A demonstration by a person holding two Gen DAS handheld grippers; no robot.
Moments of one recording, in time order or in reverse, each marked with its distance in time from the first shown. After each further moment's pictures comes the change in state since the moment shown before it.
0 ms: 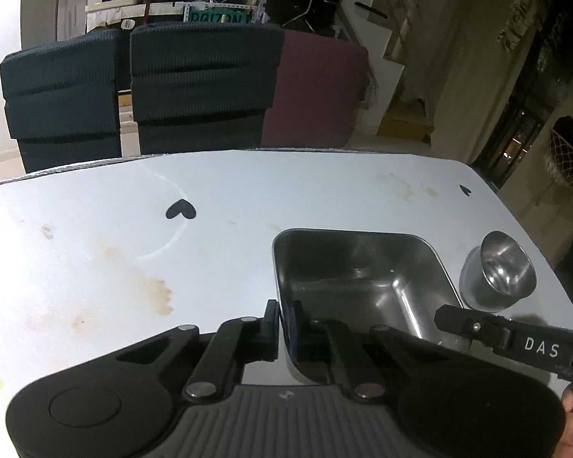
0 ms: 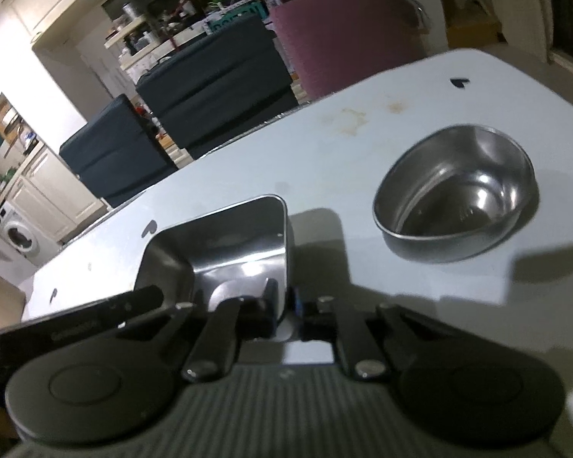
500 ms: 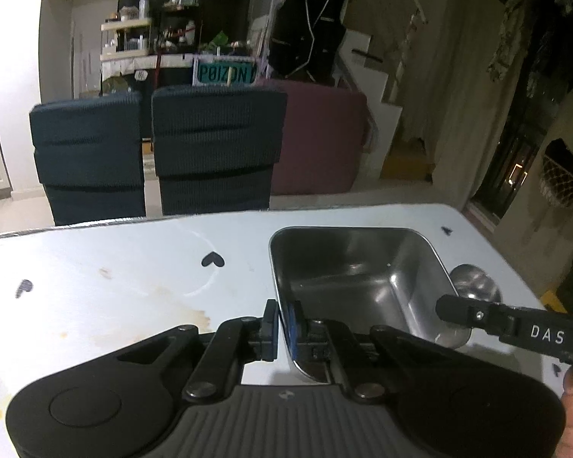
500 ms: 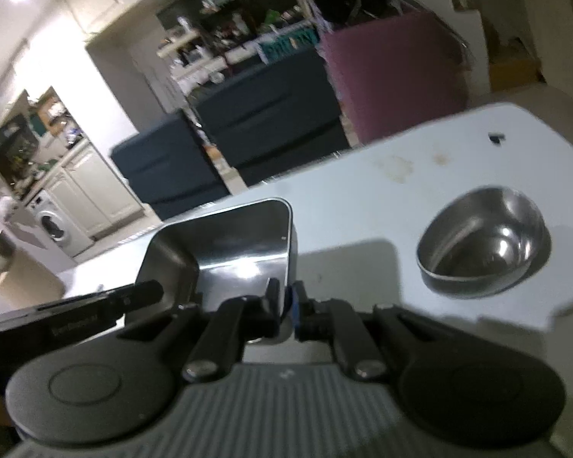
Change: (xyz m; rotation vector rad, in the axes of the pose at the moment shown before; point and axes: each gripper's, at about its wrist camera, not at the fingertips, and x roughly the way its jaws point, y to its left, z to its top) left arm -0.093 -0.010 -0.006 0.026 -0.156 0.032; right arm -0.050 0.022 0.005 -0.109 -0.090 0.122
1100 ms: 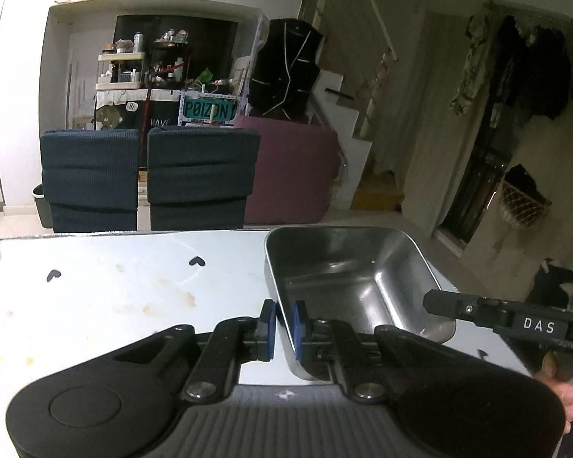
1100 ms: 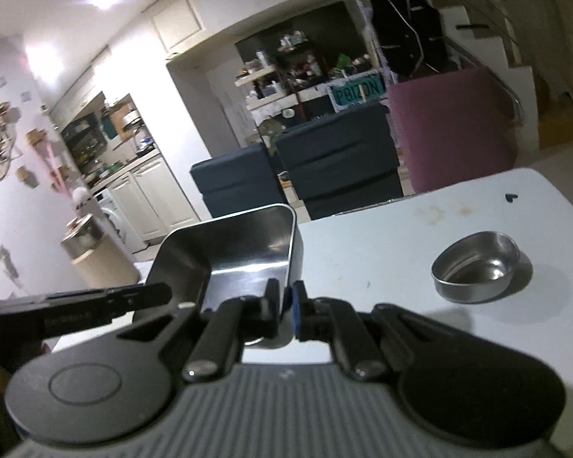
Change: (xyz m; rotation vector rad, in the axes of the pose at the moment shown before) left arm -0.130 -0.025 -0.038 -0.015 -0.105 -0.081; right arm -0.120 0.013 -0.028 -0.135 -0.110 0.165
